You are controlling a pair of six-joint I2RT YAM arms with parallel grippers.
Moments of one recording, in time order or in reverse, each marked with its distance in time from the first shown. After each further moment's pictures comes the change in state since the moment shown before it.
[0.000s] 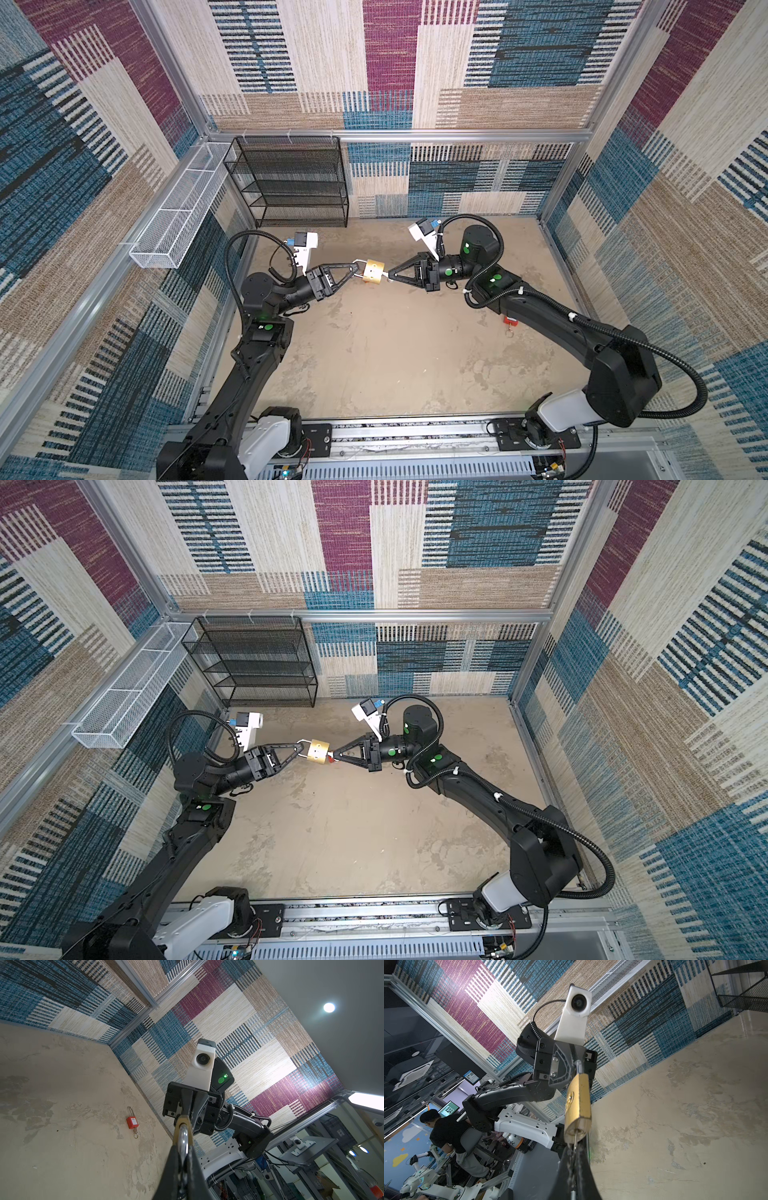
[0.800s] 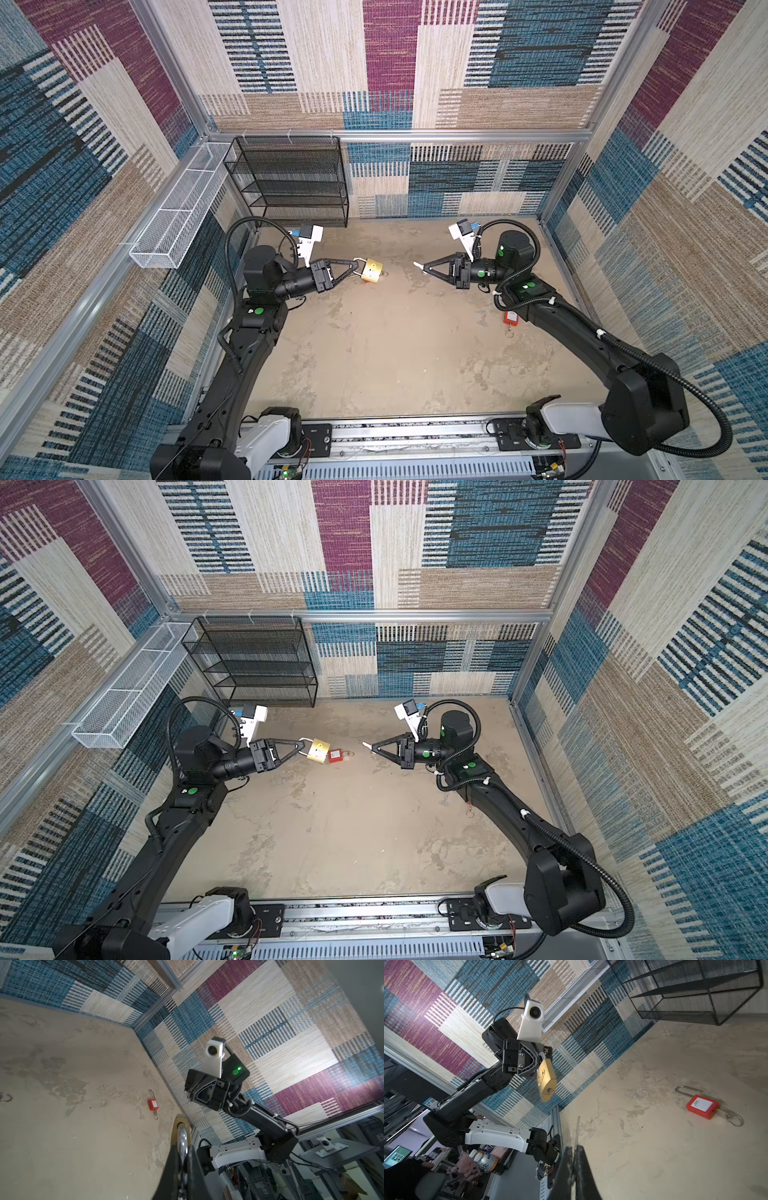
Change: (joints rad) left arm -0.007 0.050 0.249 -0.737 0.010 0.476; right arm -0.235 -0.171 -0.191 -0.102 0.057 -0.069
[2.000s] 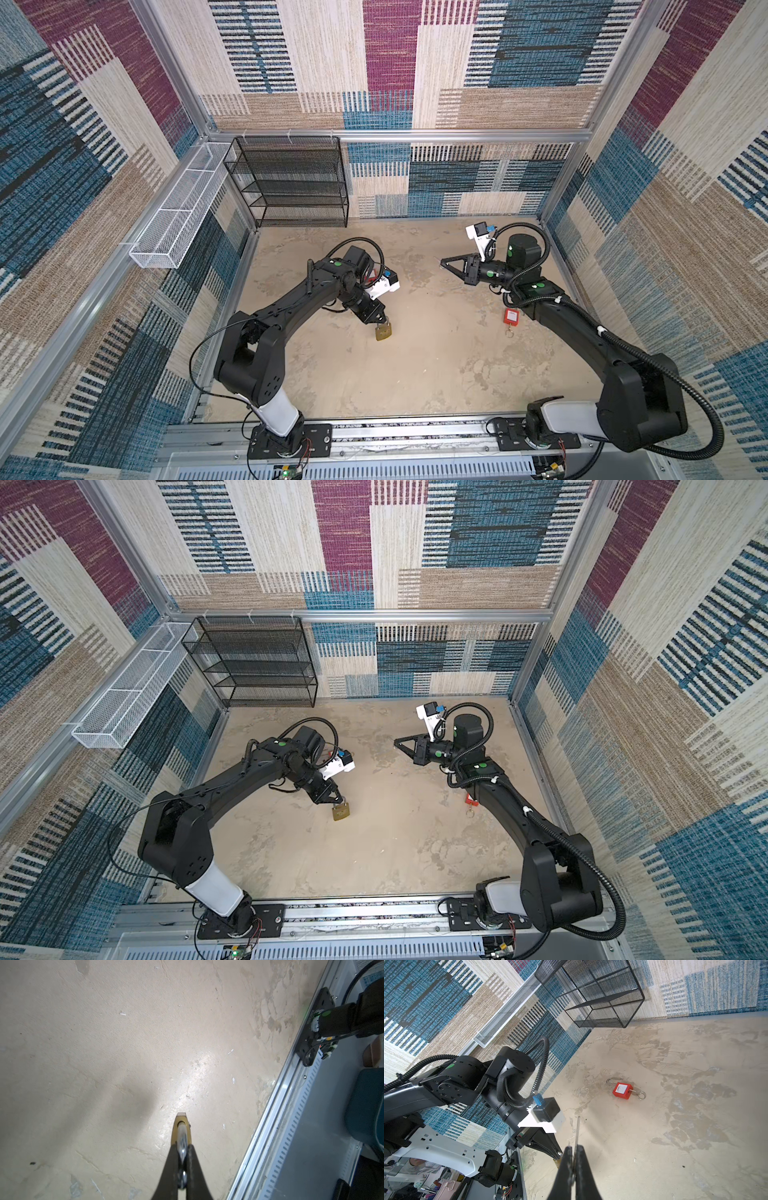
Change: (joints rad) left arm -0.388 0.626 0.369 -0.891 -0.550 1.092; right arm -0.119 0.024 -0.025 -0.106 0.140 -0.127
